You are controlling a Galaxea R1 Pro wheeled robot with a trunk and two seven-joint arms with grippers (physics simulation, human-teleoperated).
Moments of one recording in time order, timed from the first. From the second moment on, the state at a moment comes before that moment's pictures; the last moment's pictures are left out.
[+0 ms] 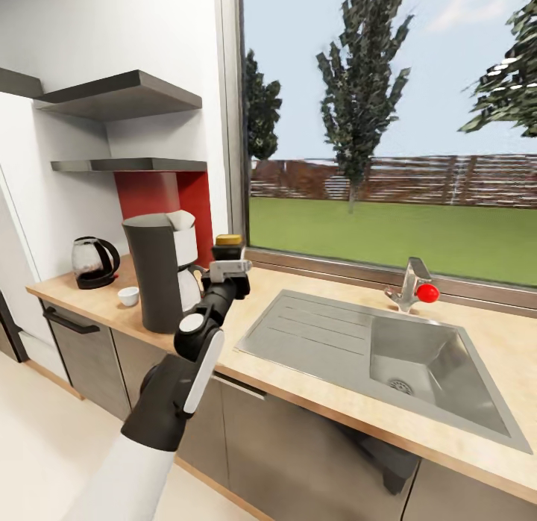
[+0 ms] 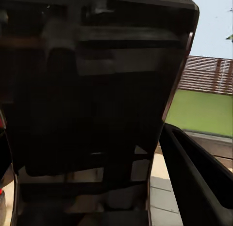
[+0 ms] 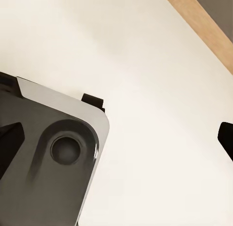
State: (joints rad) left arm -0.67 -0.17 -0.28 -1.42 0.12 0.34 0.21; right arm -0.05 -0.08 0.19 -0.06 0.15 -0.20 0.00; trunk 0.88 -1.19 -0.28
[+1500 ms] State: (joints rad) left arm -0.97 -0.17 -0.23 -0.77 0.12 0.13 0.21; right arm -0.05 -0.08 0.19 -0.06 0.15 -0.20 0.00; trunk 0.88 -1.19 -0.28
